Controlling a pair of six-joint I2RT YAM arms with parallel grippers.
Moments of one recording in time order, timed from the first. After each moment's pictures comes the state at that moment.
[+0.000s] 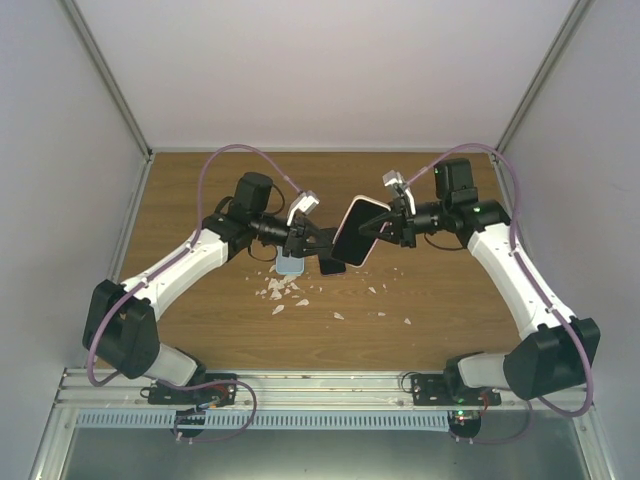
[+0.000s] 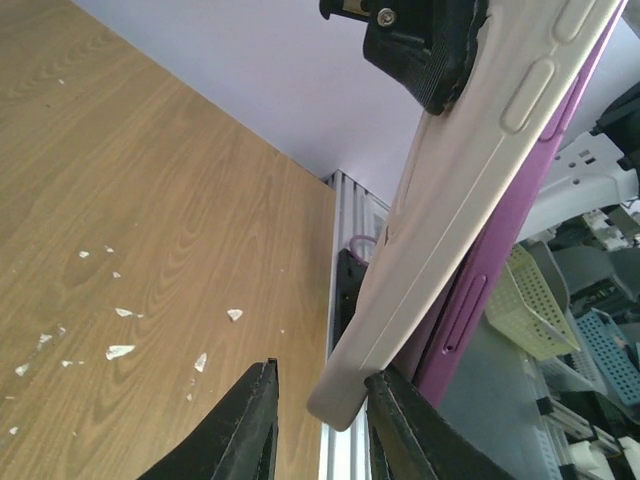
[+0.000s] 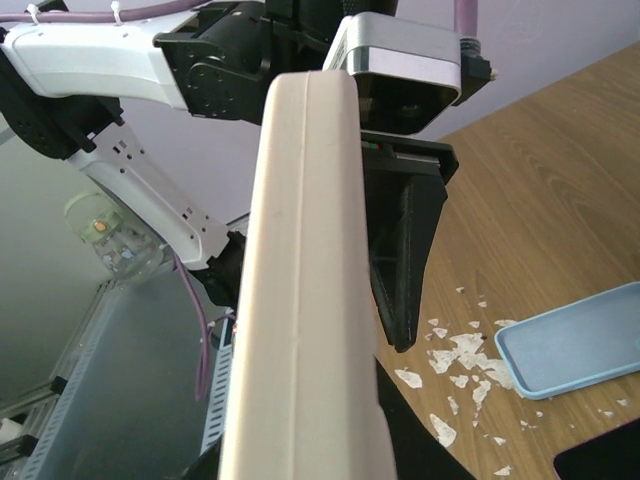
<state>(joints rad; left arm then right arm) -0.49 1.46 1.11 -0.24 1.09 -0.14 0.26 1.33 1.26 -0.71 -1.29 -0.29</state>
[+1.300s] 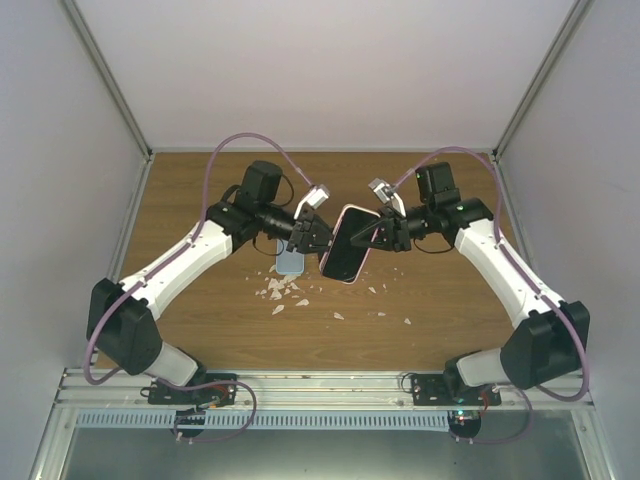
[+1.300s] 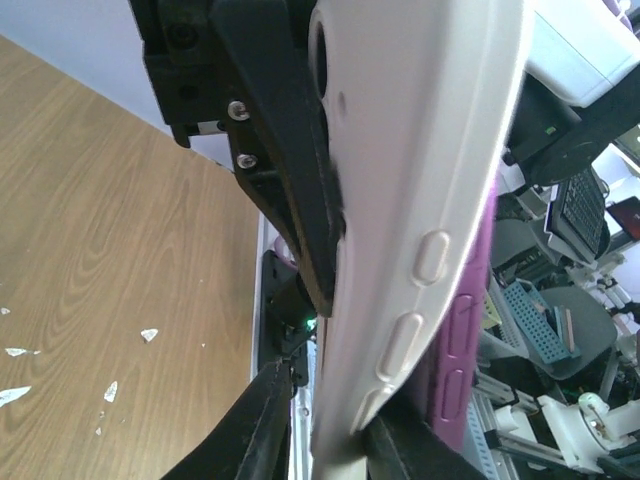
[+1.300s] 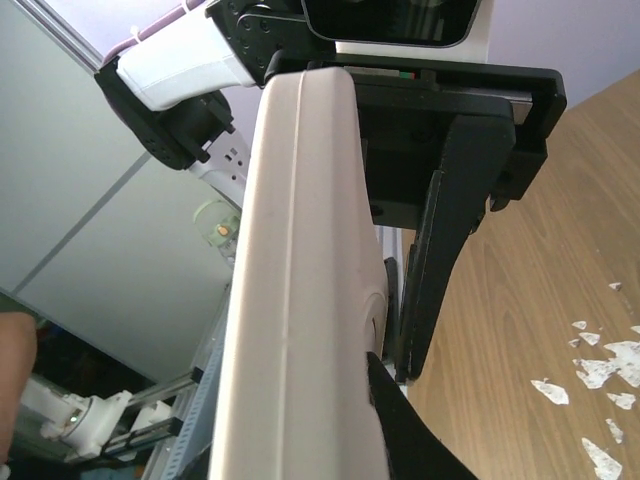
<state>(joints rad) -0.56 1.49 1.28 -0.38 1.21 -0.15 0.34 1.39 1.24 -0.71 -1.46 -0.20</state>
